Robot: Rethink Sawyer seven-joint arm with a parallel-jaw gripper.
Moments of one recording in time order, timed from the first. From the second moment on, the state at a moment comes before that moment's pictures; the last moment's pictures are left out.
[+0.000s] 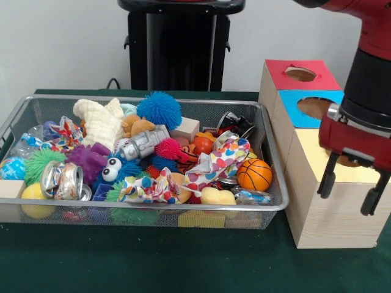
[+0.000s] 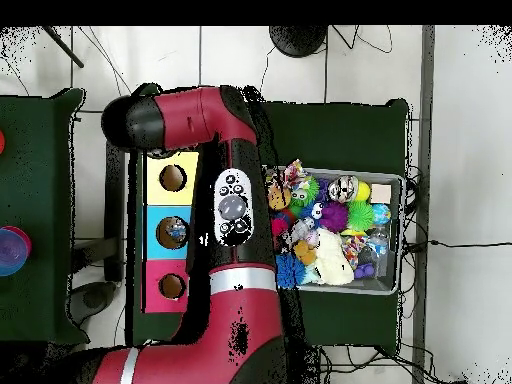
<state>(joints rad) 0.03 -0.32 0.04 0.82 -0.21 0.94 2.47</state>
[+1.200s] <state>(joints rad) -0.04 -0.37 -0.02 0.62 -0.08 1.24 2.47</state>
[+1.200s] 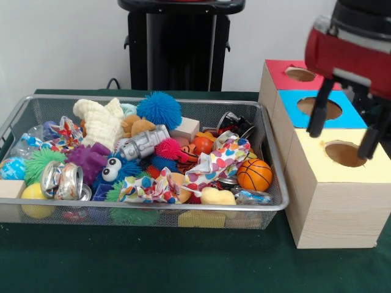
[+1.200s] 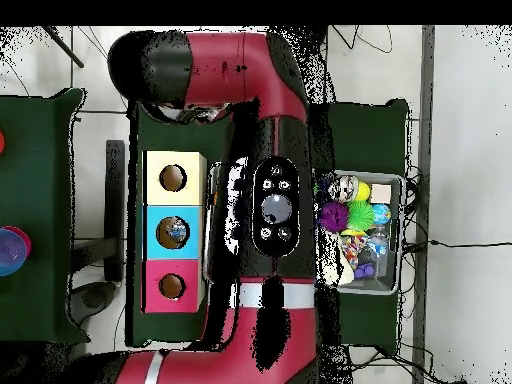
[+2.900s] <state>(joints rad) -0.07 -0.63 -0.10 1.23 -0.04 0.93 2.47</state>
